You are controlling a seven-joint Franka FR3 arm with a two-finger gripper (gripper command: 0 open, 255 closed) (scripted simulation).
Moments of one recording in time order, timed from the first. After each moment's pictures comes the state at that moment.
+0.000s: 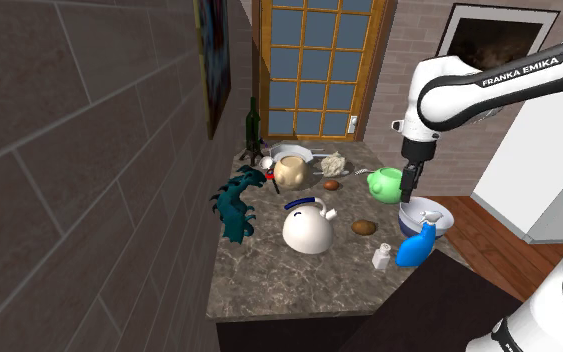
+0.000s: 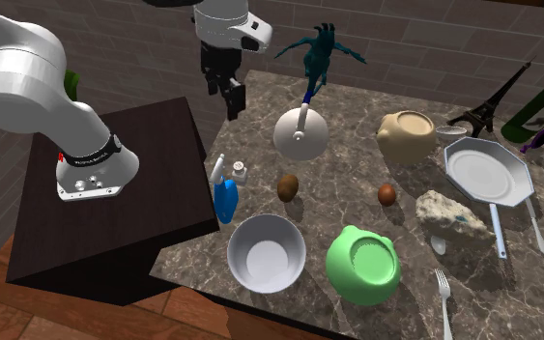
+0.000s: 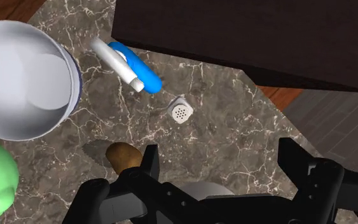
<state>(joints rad) -0.03 -0.43 -0.20 -2.58 -0.12 2.01 -0.41</state>
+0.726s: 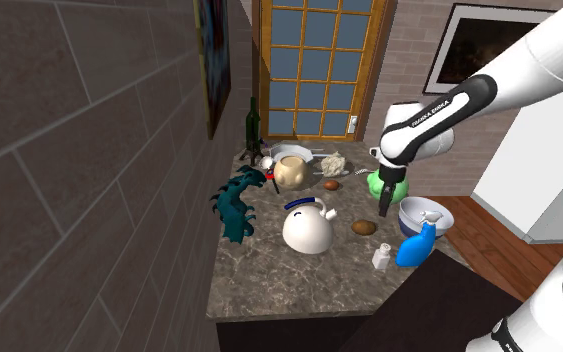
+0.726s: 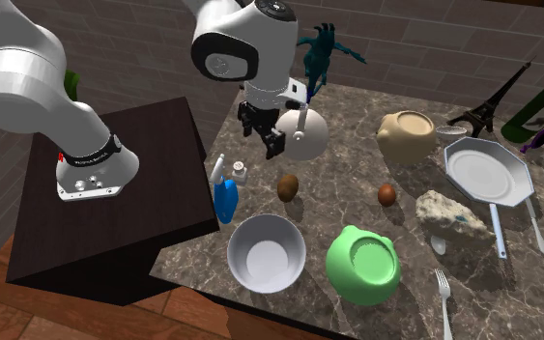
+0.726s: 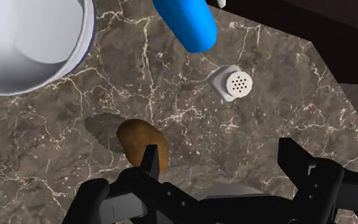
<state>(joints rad) -0.02 0.02 -0.29 -2.49 -0.05 2.38 -0.65</state>
